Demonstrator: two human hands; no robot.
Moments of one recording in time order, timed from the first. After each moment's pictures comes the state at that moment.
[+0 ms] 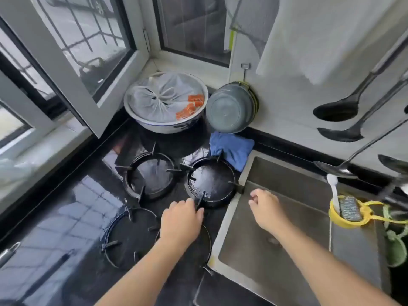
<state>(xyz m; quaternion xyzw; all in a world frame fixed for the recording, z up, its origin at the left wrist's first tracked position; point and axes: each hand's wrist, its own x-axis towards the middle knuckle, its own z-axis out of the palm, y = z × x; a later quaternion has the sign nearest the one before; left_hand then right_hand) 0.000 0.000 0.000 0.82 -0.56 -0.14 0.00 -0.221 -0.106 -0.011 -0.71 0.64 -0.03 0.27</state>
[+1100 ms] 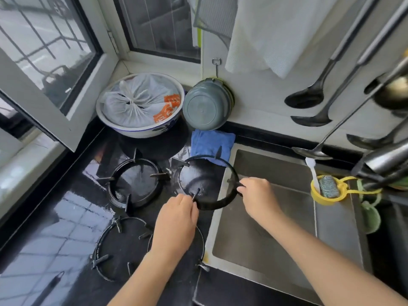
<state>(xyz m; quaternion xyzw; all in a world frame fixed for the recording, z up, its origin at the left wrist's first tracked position) 0.001 0.002 0.021 0.68 -0.69 -0.04 0.25 -0.207 -0.095 0.046 -0.75 0.63 -0.06 0.19</state>
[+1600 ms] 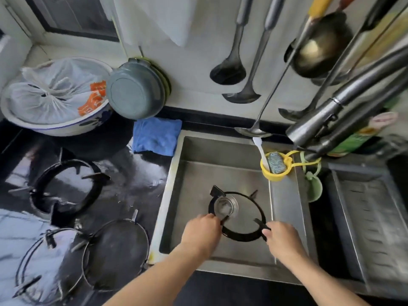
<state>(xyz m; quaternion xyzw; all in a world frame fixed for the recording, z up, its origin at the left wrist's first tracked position) -0.191 -0.014 -0.054 0.57 -0.78 -0.23 -0.07 -0.417 0.008 -0.035 -0.57 0.78 0.07 0.25</state>
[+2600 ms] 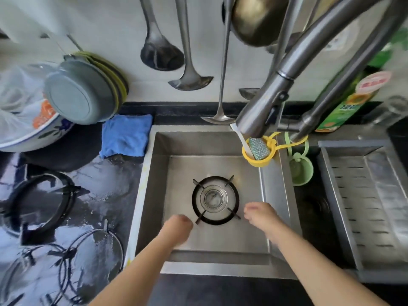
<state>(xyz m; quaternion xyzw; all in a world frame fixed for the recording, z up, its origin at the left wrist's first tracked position) -0.201 -0.044 -0.087 0.73 -0.46 -0.50 -0.09 -0.460 -0.037 -0.104 -0.28 0.74 -0.14 0.59</state>
